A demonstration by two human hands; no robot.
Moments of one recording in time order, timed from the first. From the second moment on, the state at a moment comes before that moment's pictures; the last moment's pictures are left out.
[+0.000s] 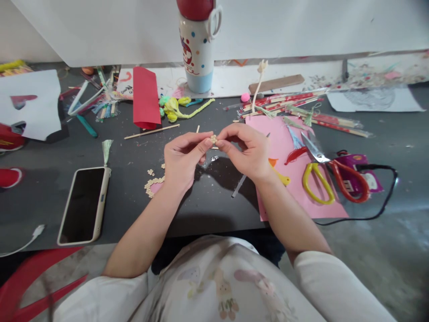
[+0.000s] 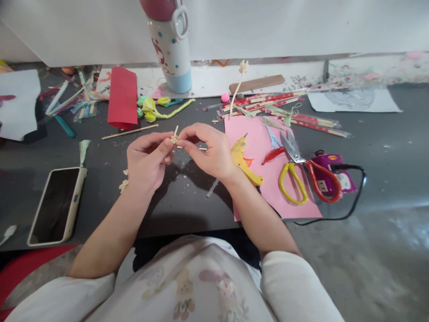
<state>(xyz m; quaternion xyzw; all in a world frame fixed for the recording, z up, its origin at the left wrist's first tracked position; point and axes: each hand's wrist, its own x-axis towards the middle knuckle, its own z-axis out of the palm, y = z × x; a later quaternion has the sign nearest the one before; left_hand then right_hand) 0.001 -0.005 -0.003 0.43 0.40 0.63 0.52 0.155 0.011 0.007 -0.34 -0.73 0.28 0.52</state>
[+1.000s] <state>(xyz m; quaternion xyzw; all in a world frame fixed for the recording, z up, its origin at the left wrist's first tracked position) -0.002 -0.012 -0.001 0.57 0.36 0.65 0.35 0.156 0.010 0.004 -0.35 -0.70 0.29 0.55</state>
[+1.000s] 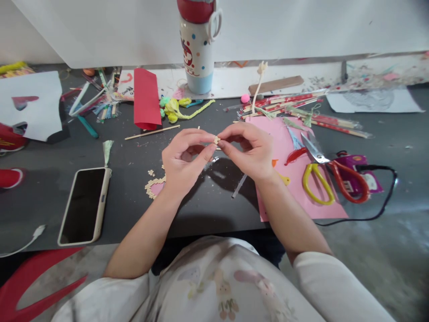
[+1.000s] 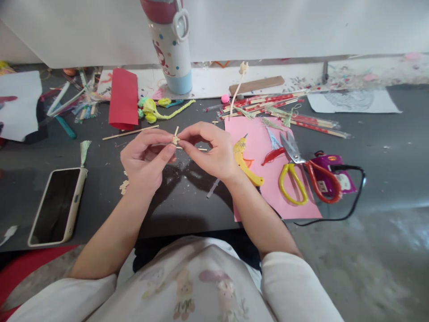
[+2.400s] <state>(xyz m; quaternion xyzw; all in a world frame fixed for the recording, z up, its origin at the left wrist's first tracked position) -0.010 -0.009 0.001 0.73 0.39 0.56 0.01 0.153 0.013 0.006 -0.36 -0.62 0.47 0.52</state>
